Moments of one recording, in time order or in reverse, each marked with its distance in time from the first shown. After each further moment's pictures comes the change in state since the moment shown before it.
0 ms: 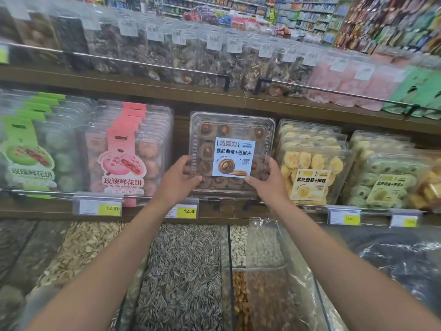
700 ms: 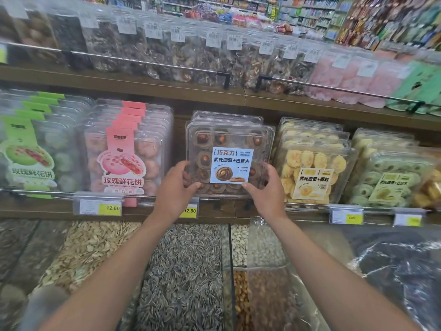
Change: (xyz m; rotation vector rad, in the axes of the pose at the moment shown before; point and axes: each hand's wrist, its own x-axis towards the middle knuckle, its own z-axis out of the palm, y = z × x) left_hand -0.020 -0.014 0.009 0.206 0.140 0.112; right_hand -0.016 0.020 0.017 -0.036 0.125 -0.110
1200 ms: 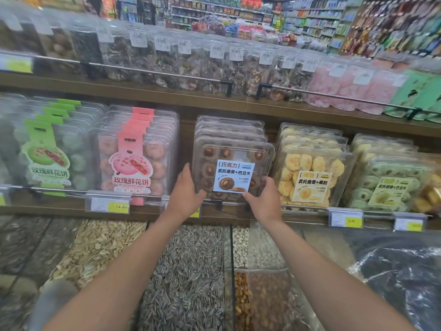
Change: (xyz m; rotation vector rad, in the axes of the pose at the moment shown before) left_hand -0.008 0.011 0.008 0.022 -0.124 -0.130; right_hand -0.011 0.005 0.002 -0.154 -0.062 0.060
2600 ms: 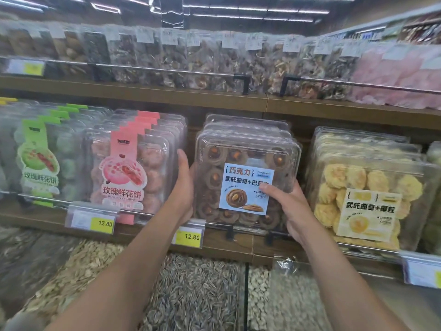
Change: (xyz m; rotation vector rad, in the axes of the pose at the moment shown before) left_hand 0.064 0.006 0.018 -1.015 -0.074 -0.057; right_hand 0.085 0.026 0.023 0.796 -0.322 -0.075
